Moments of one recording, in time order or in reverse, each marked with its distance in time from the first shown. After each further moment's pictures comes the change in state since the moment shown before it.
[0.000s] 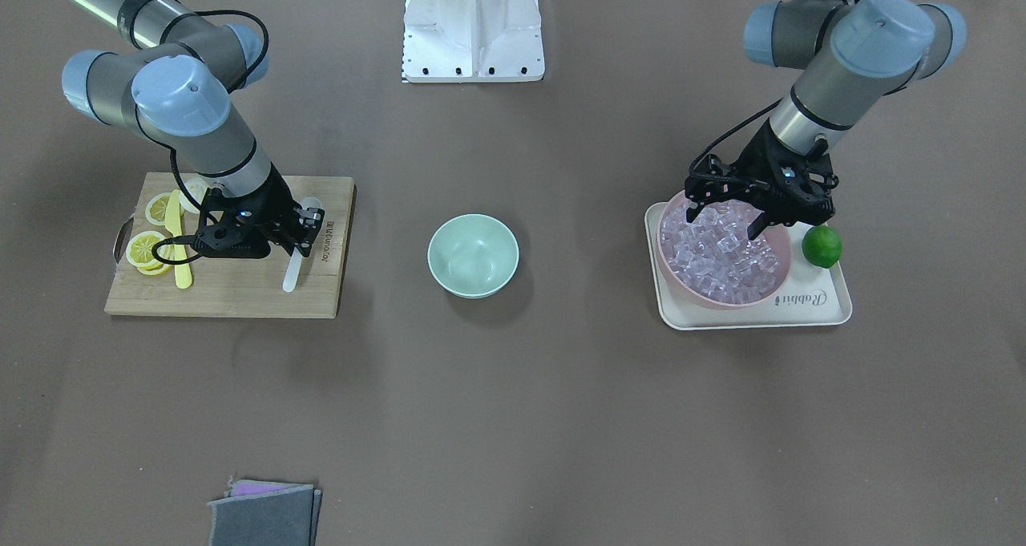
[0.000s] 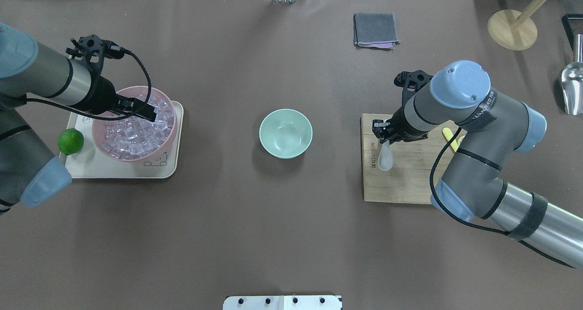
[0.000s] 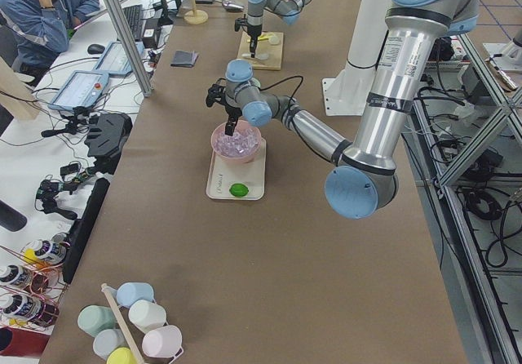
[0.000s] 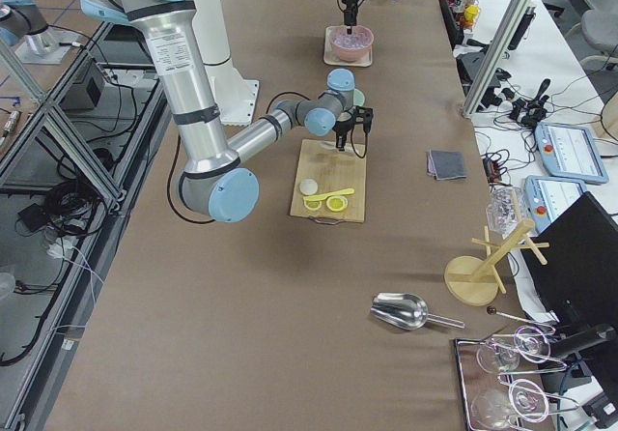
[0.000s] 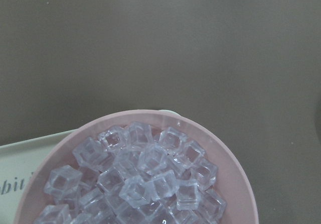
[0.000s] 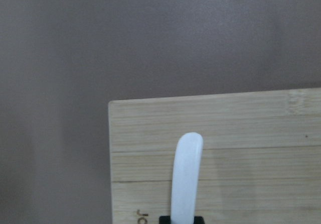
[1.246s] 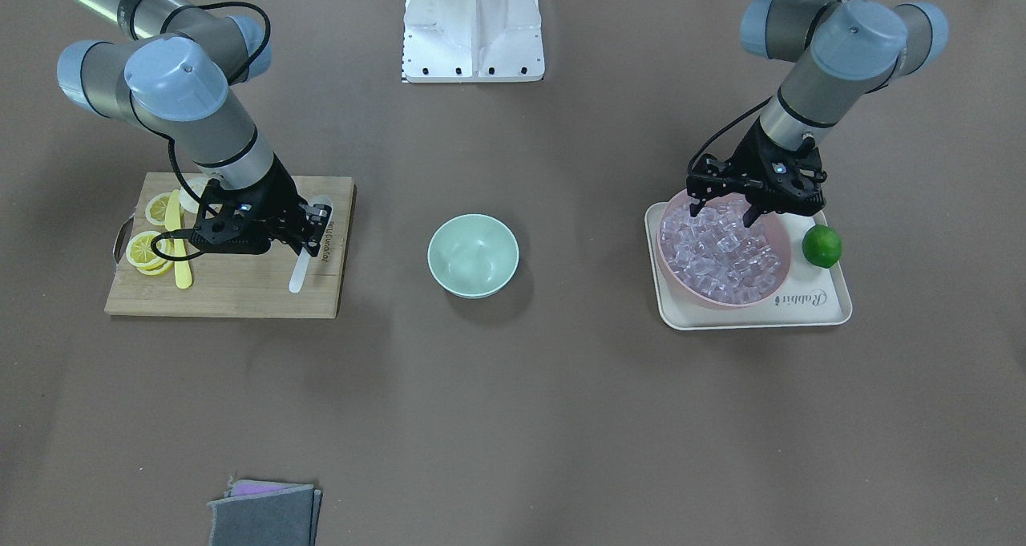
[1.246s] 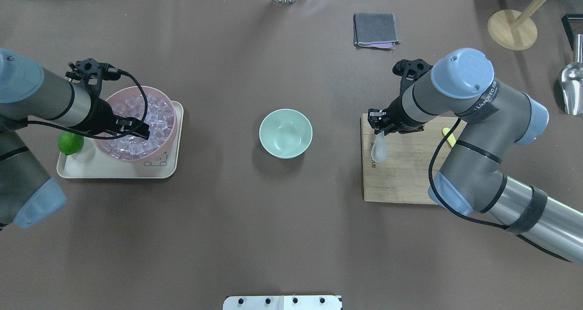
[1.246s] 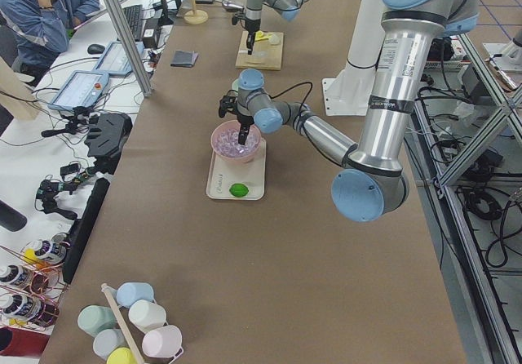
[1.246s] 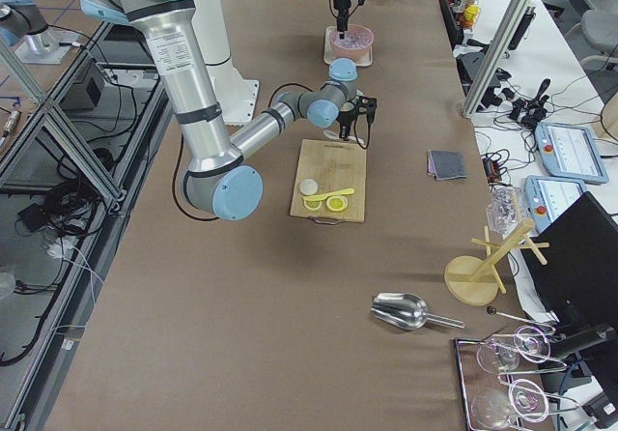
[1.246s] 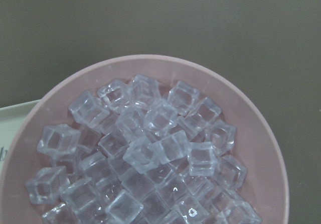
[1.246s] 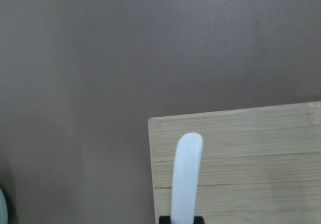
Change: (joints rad) left arm 0.045 0.068 -0.017 0.008 0.018 -0.145; right arm 0.019 0.021 0.015 -0.003 0.002 0.029
